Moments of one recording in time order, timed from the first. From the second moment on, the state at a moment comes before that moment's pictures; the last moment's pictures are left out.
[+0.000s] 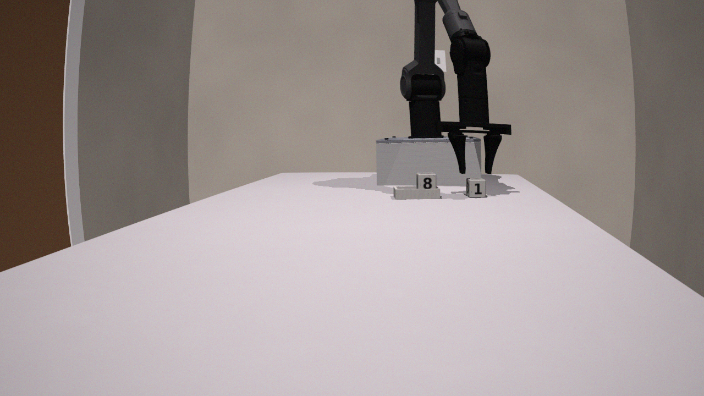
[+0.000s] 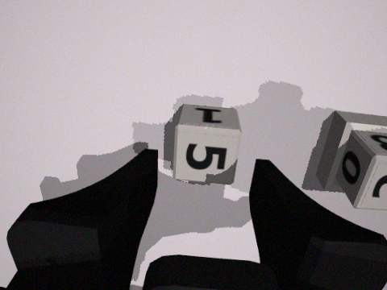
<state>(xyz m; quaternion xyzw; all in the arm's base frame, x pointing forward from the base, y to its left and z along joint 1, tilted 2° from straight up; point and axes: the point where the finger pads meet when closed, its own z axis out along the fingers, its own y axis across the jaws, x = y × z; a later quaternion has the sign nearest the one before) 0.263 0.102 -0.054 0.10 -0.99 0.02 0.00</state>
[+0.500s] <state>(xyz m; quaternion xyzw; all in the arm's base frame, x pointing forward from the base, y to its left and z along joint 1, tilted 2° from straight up) 0.263 0.104 0.003 0.10 -0.99 0.02 0.00</state>
